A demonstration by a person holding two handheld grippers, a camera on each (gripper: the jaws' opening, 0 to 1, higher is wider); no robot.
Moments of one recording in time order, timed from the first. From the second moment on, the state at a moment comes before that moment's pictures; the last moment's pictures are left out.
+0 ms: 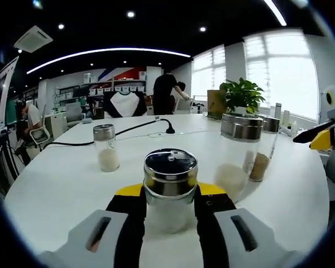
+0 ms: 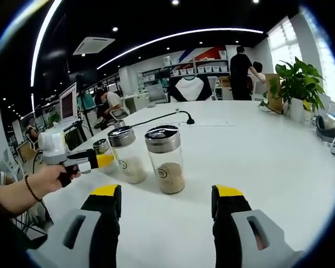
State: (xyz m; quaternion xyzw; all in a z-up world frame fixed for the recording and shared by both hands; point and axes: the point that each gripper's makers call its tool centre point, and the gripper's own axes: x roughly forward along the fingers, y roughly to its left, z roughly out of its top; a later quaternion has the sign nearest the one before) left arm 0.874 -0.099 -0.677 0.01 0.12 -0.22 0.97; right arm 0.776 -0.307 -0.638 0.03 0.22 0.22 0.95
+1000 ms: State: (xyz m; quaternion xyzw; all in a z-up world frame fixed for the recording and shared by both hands) left arm 0.873 -0.105 -0.676 0.02 0.11 -0.36 0.93; right arm 0.770 -0.298 -0.638 0.00 0.21 0.25 0.95
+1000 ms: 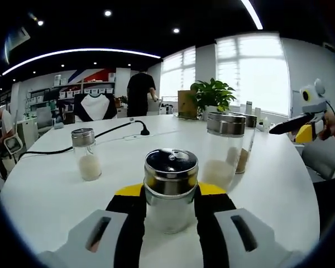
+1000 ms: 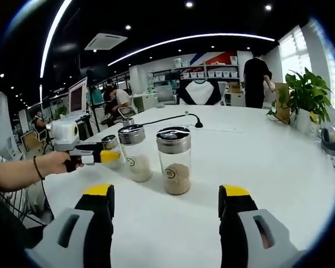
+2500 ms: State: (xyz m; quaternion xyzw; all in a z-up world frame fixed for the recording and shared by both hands) left arm 0.872 -0.097 -0.664 0.03 0.10 -0.39 0.91; right arm 0.765 -0.278 -0.635 -0.01 0.21 0.31 0.93
